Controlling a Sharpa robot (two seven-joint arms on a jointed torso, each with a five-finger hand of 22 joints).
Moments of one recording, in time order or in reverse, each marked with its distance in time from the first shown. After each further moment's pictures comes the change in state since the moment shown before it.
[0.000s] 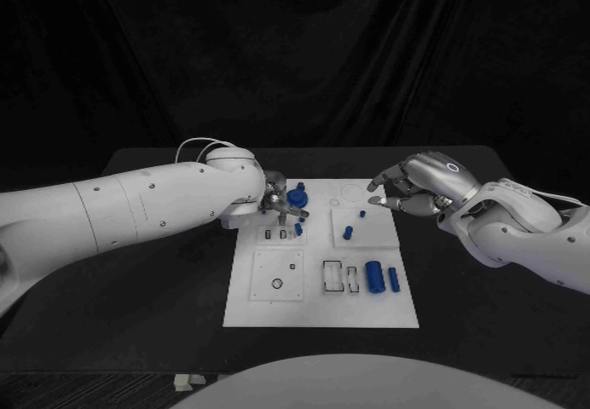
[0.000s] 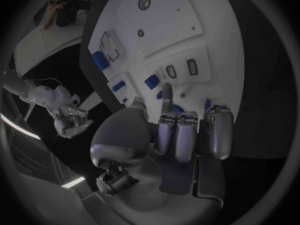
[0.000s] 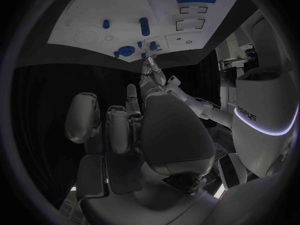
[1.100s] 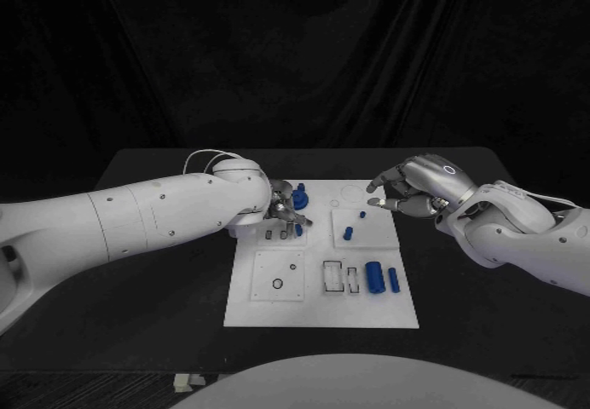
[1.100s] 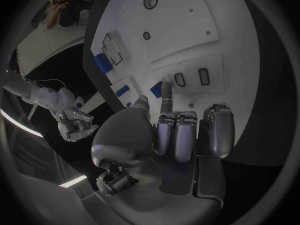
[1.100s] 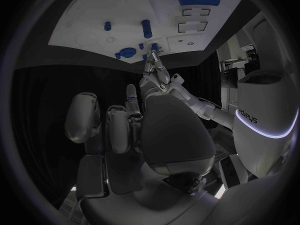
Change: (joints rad) left arm -0.035 0.021 0.000 -0.012 -0.002 -0.027 0.039; left_hand 0.050 0.006 0.041 -0.058 0.075 0.050 -0.011 -0.065 0.020 0.000 -0.007 0.000 0.000 -0.003 -0.011 0.000 0.000 0.000 -0.004 -0.004 -0.016 0.000; right arm -0.013 0.018 0.000 -0.027 0.000 -0.007 -0.003; right_hand 0.000 0.000 0.000 0.000 0.000 -0.004 0.004 -0.006 -0.002 0.000 0.000 0.000 0.000 0.000 0.000 -0.004 0.000 0.000 0.000 0.000 0.000 0.001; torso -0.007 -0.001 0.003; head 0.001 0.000
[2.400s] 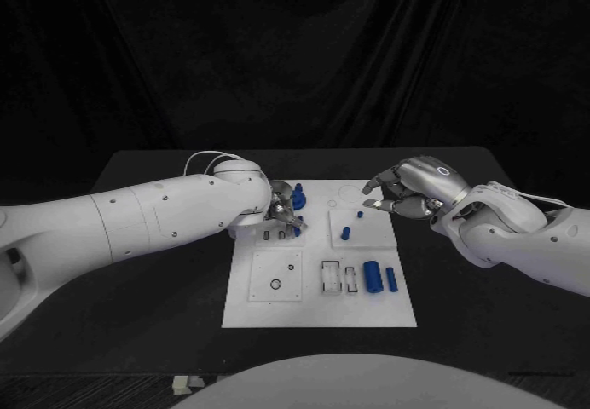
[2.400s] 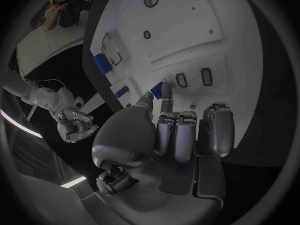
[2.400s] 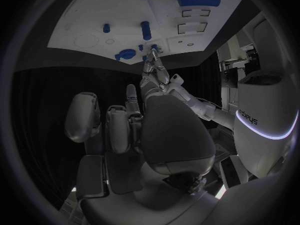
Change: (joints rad) left arm -0.007 0.021 0.000 -0.026 -0.001 0.012 -0.001; left_hand 0.072 0.007 0.069 -0.074 0.054 0.000 0.000 -0.048 0.045 0.001 -0.006 0.000 0.000 0.000 -0.007 0.000 0.000 0.000 -0.004 -0.004 -0.012 0.000; right arm -0.009 0.010 0.000 -0.008 0.000 0.000 -0.004; right_hand -0.011 0.002 -0.007 -0.001 0.000 0.000 0.000 -0.004 -0.001 0.000 0.000 0.000 0.000 0.000 0.000 -0.005 0.000 0.000 0.000 0.000 -0.007 0.000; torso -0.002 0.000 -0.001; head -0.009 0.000
